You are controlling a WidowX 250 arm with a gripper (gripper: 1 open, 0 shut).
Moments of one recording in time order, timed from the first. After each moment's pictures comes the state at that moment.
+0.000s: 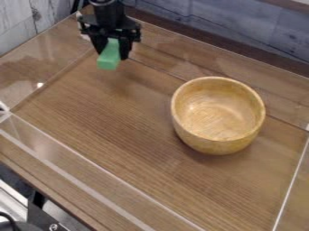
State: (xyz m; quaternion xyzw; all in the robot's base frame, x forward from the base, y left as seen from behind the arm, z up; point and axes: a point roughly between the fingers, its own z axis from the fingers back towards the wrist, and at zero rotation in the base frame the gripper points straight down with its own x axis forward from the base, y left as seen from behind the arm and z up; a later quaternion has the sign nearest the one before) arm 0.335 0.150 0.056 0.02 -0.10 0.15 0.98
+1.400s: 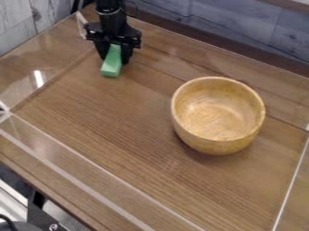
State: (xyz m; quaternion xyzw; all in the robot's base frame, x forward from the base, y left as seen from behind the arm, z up) arm 0.367 0.169 0.029 0.03 -0.10 0.14 0.98
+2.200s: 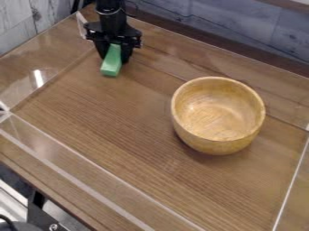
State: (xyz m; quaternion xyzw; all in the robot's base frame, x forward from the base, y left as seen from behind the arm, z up) arm 0.368 0.171 0.025 0.04 -0.10 0.15 0.98
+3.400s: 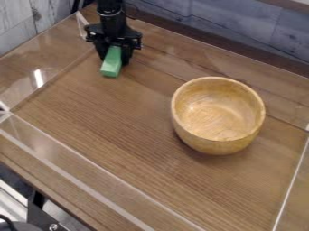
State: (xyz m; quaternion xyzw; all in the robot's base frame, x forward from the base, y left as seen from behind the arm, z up) arm 0.365 0.167 0.021 0.03 -0.08 0.16 0.98
